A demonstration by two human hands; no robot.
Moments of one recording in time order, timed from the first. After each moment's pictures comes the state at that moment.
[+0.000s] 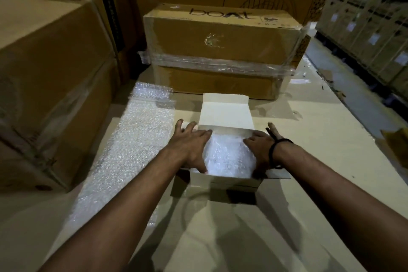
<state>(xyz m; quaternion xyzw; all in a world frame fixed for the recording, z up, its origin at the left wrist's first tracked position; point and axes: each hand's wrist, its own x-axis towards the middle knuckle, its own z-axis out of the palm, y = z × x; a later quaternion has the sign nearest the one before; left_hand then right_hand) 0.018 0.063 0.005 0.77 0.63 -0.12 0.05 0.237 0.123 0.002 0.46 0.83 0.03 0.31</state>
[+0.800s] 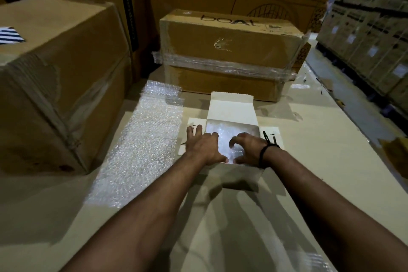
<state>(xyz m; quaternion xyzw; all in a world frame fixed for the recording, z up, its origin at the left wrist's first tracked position) 0.043 0.043 -0.024 0.70 0.71 -0.03 0.06 0.211 0.093 -0.015 0.46 0.87 -0.13 0.10</state>
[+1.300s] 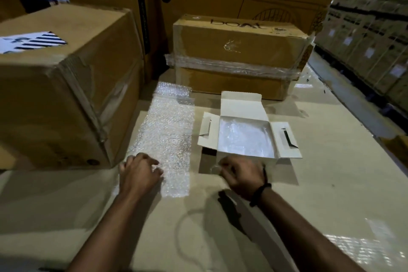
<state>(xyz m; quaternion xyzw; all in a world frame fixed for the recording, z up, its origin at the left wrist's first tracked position) -0.124 -0.101 -0.073 0.54 0.83 0.15 0.03 0.156 -0.046 -0.026 0.47 0.85 -0.15 -0.18</state>
